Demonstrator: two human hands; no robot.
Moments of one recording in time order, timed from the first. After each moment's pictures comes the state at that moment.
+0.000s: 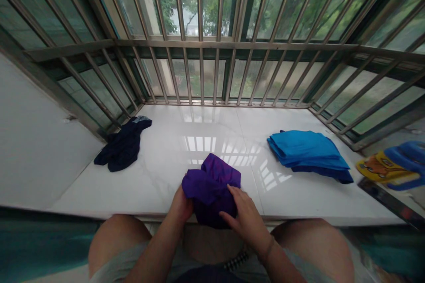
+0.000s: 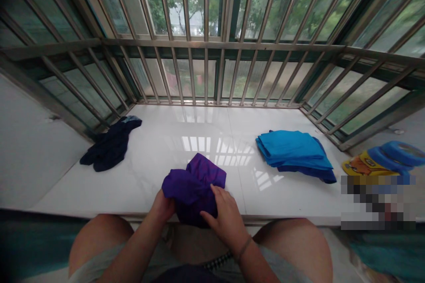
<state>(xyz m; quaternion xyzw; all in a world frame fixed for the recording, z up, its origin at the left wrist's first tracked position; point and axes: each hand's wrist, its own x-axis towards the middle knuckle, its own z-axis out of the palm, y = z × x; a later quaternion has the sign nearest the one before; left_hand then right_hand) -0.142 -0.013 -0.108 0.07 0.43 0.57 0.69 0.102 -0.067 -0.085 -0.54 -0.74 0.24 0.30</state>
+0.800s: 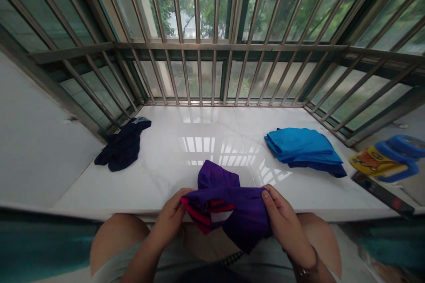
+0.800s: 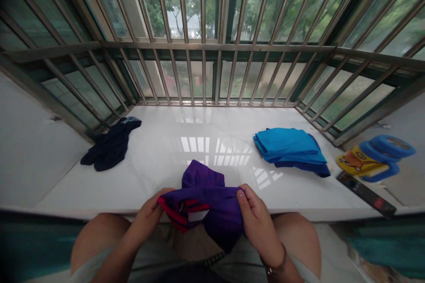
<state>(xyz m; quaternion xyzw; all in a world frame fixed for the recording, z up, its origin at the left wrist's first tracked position) -0.201 -0.078 -0.044 0.58 0.49 0.43 0.49 0.144 -0.094 0.016 -0.60 -0.55 0.41 0.42</state>
